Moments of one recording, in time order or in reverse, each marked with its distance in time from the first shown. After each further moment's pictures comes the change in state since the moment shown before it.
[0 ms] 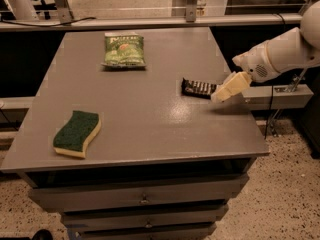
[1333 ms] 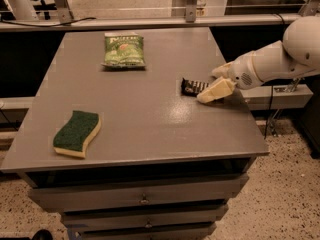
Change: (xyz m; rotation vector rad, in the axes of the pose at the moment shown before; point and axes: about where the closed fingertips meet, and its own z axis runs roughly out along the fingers) arm -0.002 0.014 0.044 -0.059 -0.059 0.027
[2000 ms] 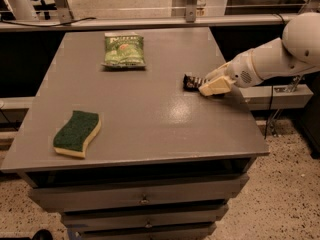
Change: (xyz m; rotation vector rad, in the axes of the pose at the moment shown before) arm -0.005 0.000 -0.005 0.000 0.000 0.000
